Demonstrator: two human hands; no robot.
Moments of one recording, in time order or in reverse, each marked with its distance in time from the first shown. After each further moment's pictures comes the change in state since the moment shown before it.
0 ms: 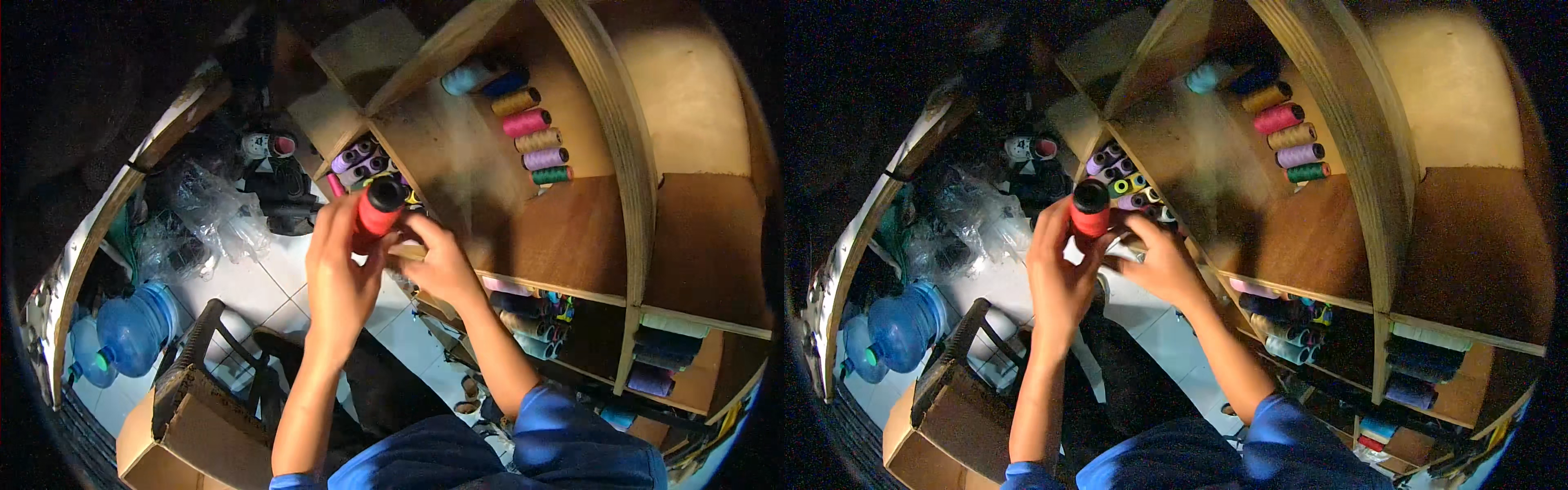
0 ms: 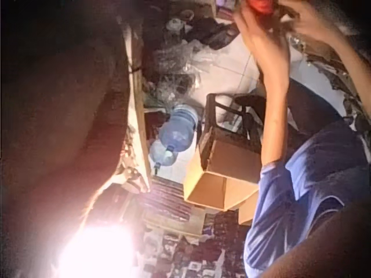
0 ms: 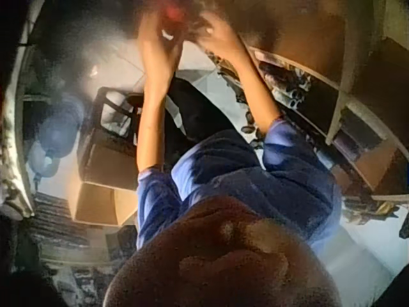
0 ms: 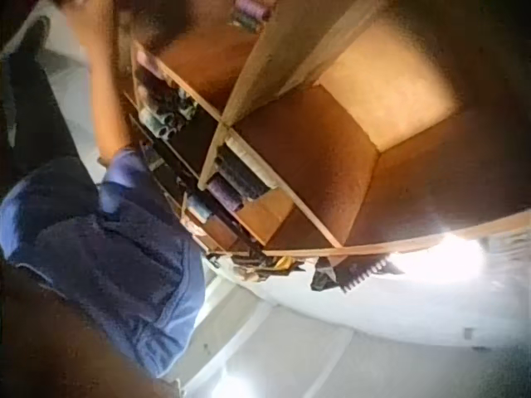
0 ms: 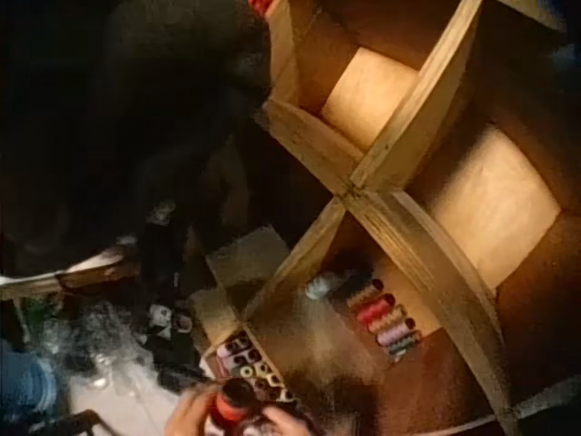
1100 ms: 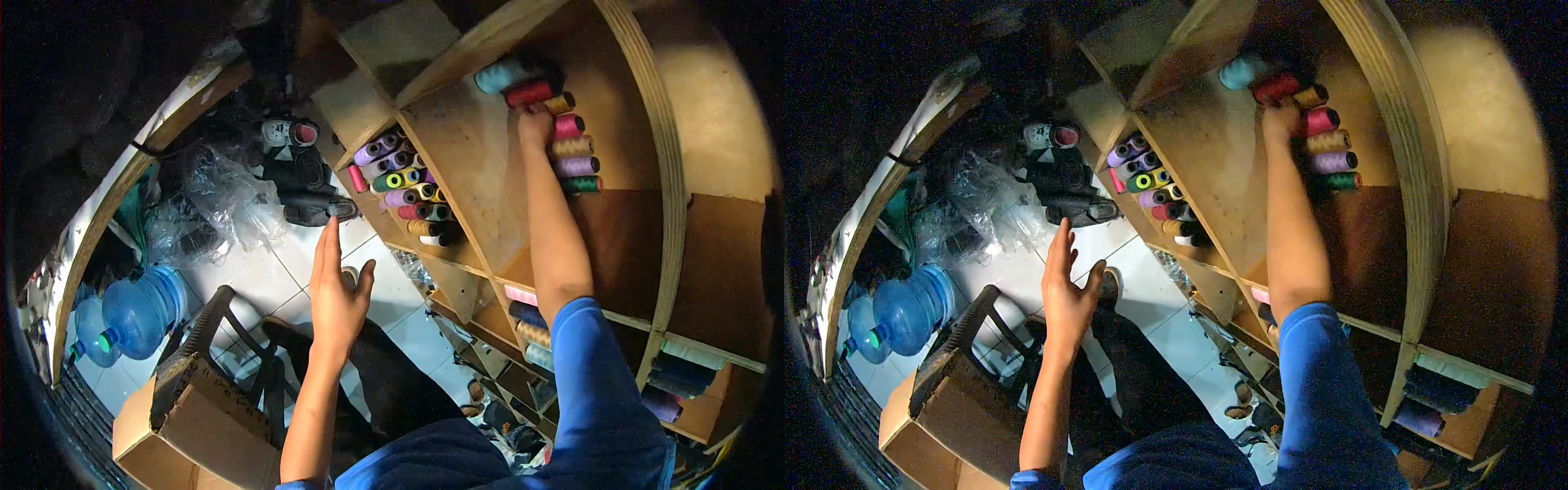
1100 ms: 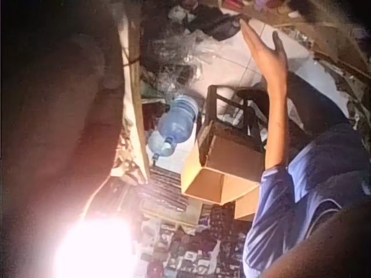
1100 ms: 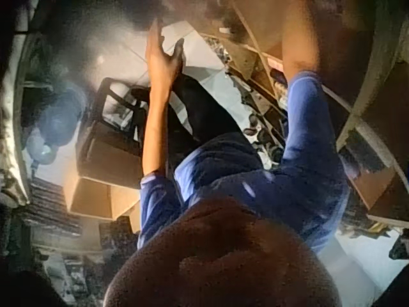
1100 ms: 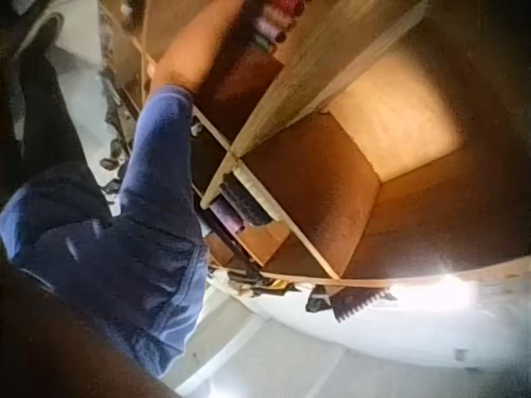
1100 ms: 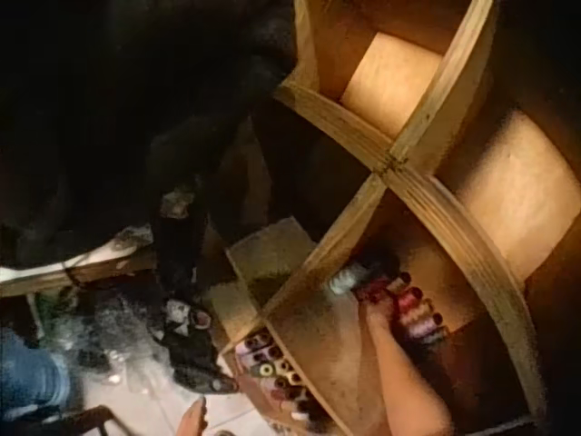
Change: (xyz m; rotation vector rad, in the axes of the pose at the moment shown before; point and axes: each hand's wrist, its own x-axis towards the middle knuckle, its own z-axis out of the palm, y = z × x) left_hand -0.052 -0.068 0.008 0.164 -0.008 -0.288; right_hand 0.204 0.201 -0.230 -0.695 0.883 0.026
